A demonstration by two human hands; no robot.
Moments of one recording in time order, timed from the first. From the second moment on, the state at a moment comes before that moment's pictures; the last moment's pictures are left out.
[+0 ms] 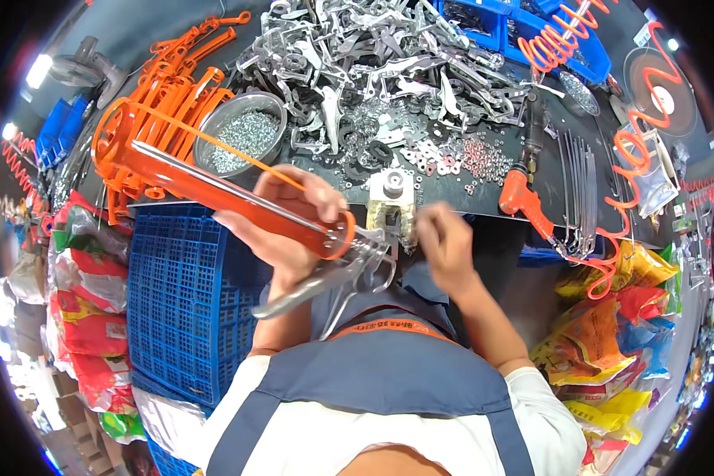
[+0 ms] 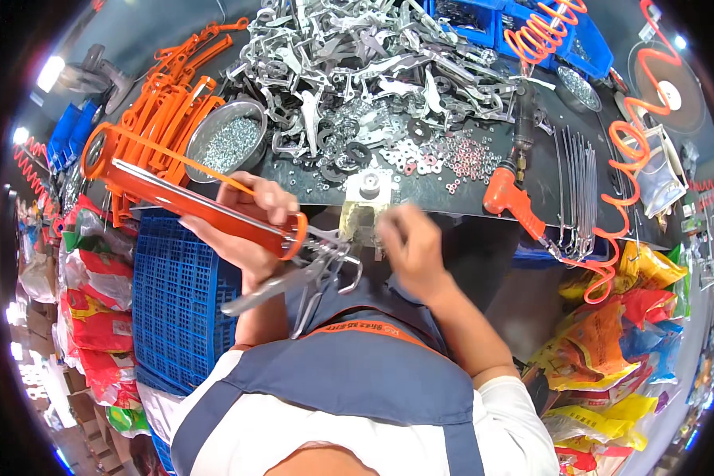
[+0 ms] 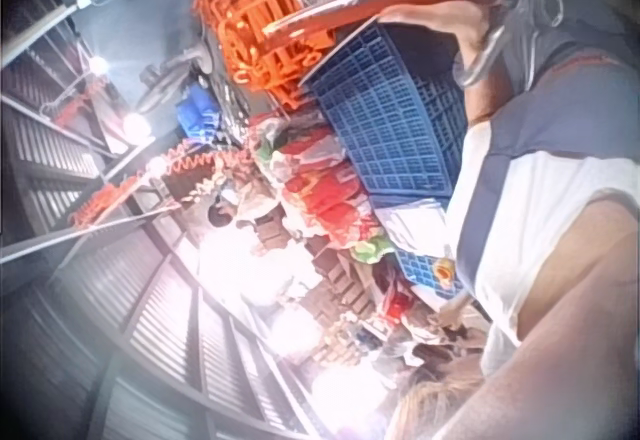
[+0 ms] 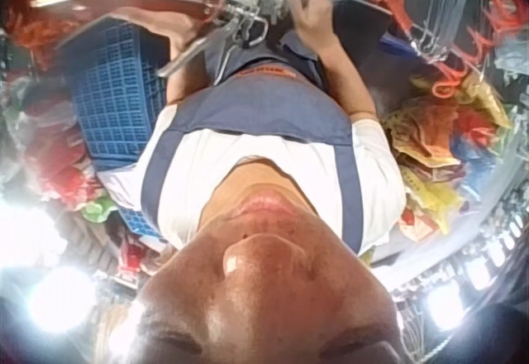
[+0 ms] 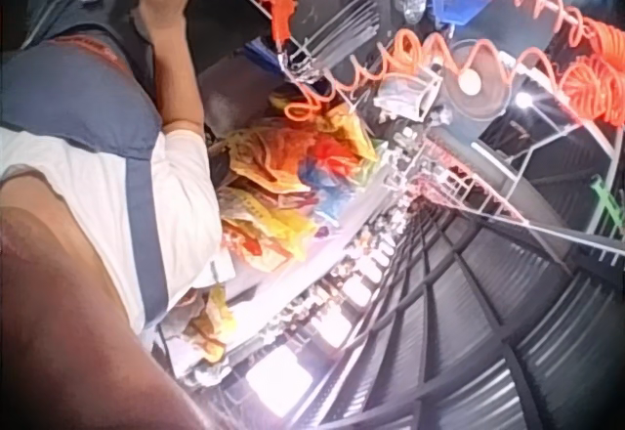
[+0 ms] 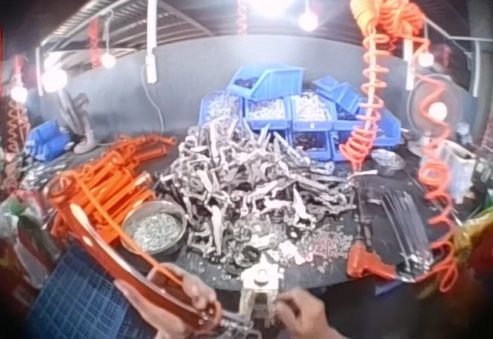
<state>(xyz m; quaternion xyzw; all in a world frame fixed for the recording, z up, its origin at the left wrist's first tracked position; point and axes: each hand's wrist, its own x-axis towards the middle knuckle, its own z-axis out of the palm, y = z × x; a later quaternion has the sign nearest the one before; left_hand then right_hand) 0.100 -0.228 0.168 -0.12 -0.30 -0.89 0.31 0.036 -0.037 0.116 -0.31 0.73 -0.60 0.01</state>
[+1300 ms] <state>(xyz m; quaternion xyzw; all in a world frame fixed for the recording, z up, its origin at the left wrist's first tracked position) 0.049 -0.190 0.087 -0.14 -0.74 -0.61 0.25 -0.019 -0.048 0.234 -0.56 0.58 -0.51 -0.31</state>
